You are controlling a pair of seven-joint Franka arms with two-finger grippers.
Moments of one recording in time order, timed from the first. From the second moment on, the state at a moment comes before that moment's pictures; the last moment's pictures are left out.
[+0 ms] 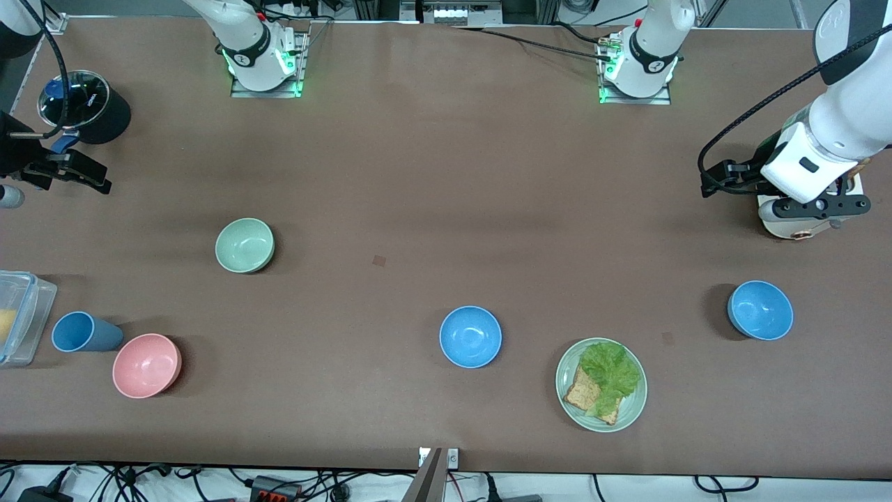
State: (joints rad) left arm 0.03 0.02 -0.11 -1.74 -0.02 1.66 -0.16; right arm 0.00 0.02 -0.07 -1.68 -0.04 1.68 -0.01
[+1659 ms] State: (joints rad) left arm 0.03 0.02 -0.12 -1.74 -0.04 1.65 -0.15; right arm 0.08 0.44 -0.07 -1.84 -0.04 2.00 -0.01
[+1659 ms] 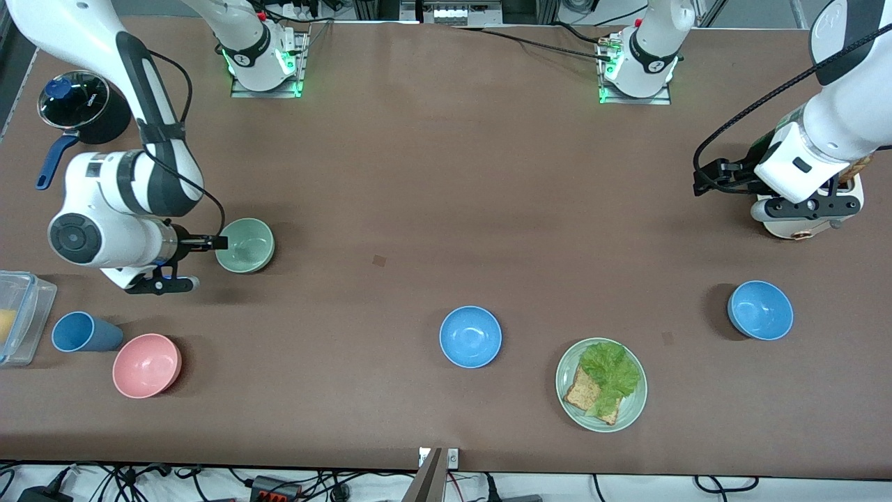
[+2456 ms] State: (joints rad) left arm 0.02 0.02 -0.12 -1.74 -0.04 1.65 -0.15; right arm 0.05 0.52 -0.07 -1.89 0.02 2.04 -0.01
